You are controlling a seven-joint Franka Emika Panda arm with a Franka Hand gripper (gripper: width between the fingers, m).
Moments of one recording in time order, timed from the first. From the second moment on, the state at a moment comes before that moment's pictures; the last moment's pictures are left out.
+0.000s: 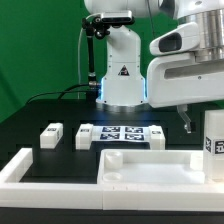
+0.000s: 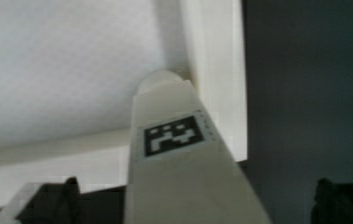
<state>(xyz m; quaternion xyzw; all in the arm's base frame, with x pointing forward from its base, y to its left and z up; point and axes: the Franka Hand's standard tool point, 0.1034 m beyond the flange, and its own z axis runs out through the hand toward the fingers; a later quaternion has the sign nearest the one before) 0.637 0.108 0.109 -1.00 0.03 -0.05 0.08</state>
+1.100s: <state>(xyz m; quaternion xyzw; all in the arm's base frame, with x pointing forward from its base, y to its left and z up) 0.636 0.110 0.108 -0.91 0.41 -0.01 0.09</state>
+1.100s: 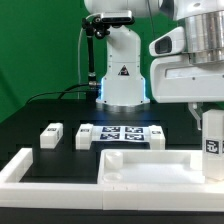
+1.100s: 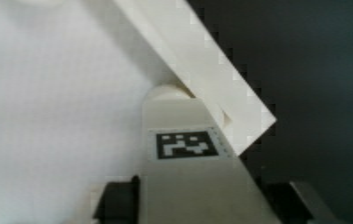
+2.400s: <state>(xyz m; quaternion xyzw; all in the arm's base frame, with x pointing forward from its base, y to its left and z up) 0.630 0.117 0.110 -0.95 0.28 0.02 0.11</state>
